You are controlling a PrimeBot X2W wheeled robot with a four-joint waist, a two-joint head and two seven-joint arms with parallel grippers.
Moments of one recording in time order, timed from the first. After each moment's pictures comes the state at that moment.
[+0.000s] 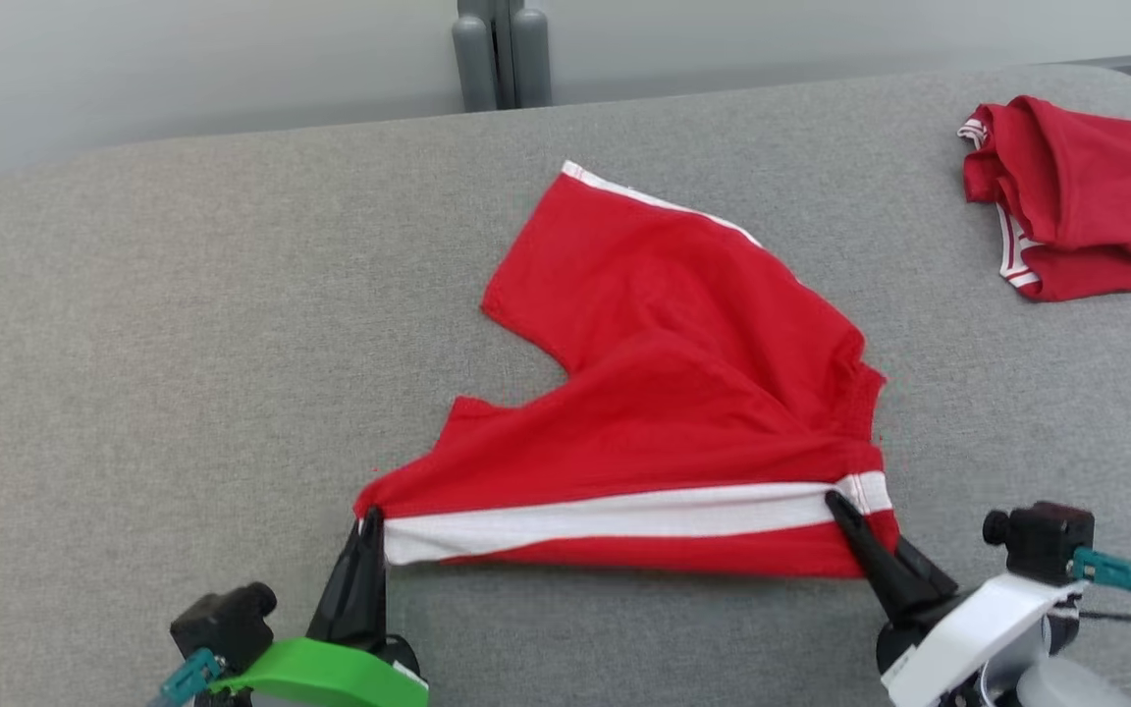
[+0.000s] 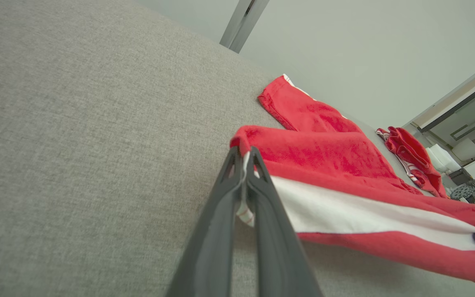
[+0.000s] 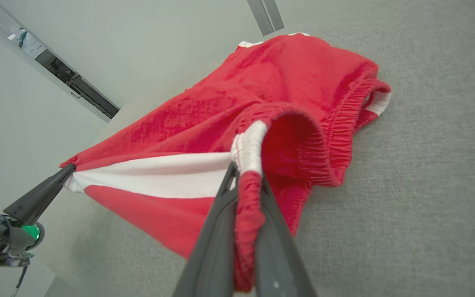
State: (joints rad) left arm -0.04 0.11 -0.32 0.27 -0.73 -0.02 -0.26; right arm -0.16 -0.52 0.63 0.16 0.98 0.13 -0.26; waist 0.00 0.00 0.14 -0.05
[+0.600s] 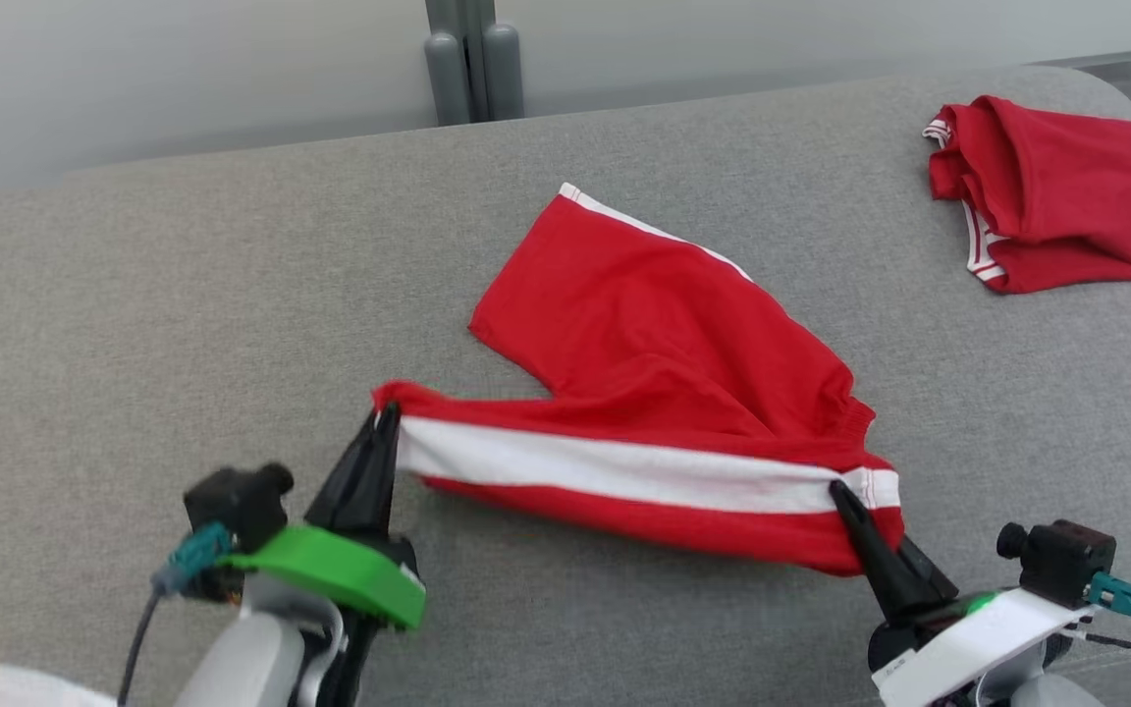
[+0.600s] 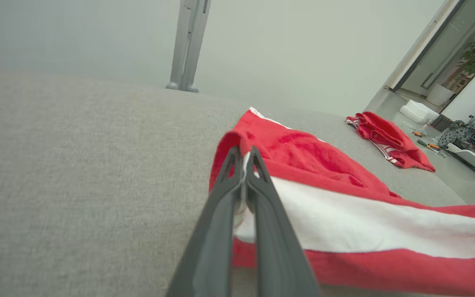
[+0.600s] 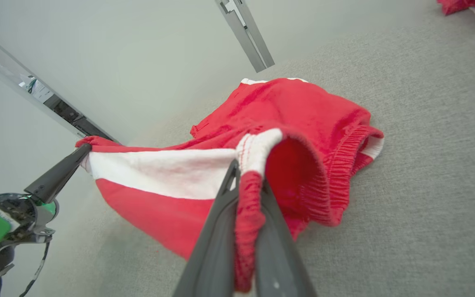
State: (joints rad) left arm -0.20 0.18 -0.39 0.27 -0.62 -0.06 -0.21; right arm -0.03 -0.41 0.49 0.06 0.89 0.13 -0.26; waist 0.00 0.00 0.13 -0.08
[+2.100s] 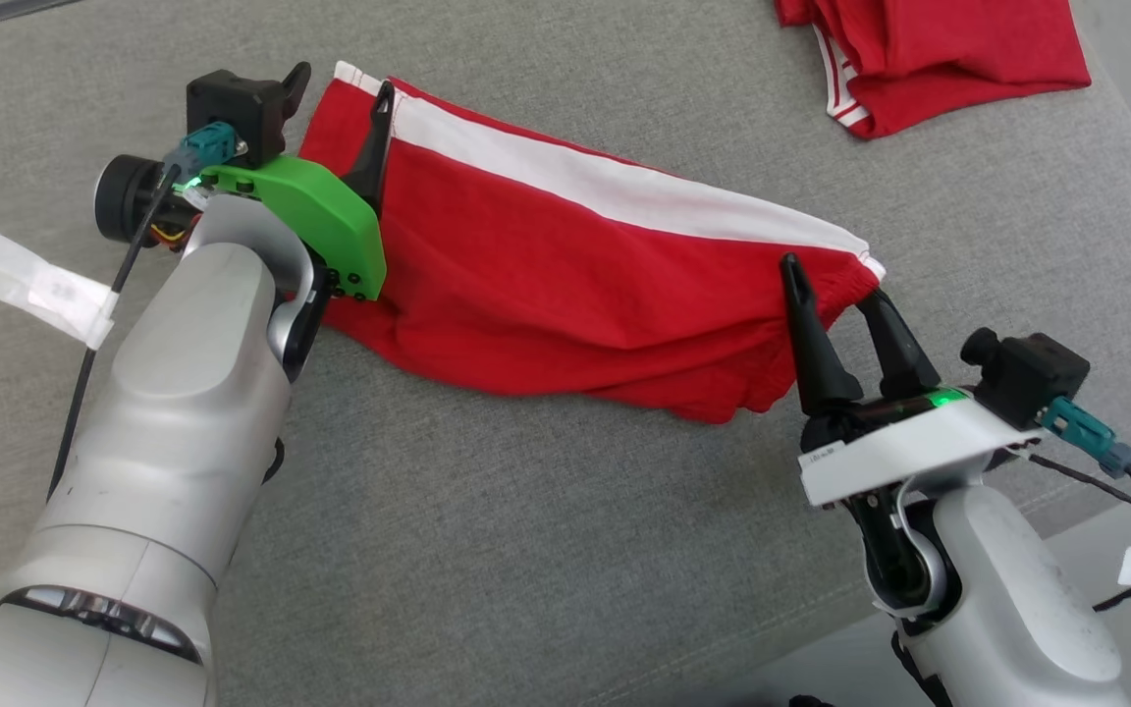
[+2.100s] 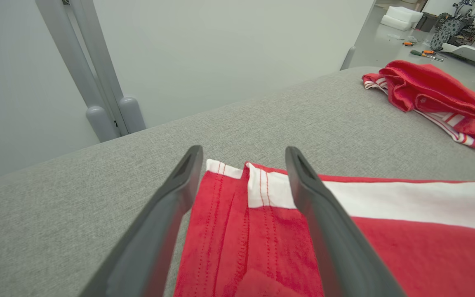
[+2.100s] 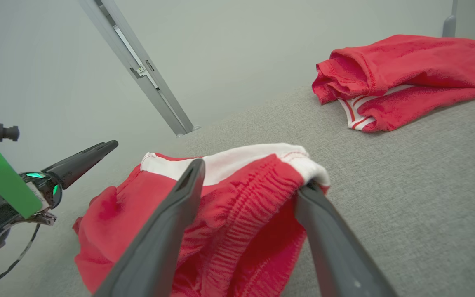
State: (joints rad) left arm -1.07 0.11 -0.58 1.10 -0.51 -0.13 -0.25; right arm -0.35 -0.10 0.26 0.21 0.59 0.13 -0.26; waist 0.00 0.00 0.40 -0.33
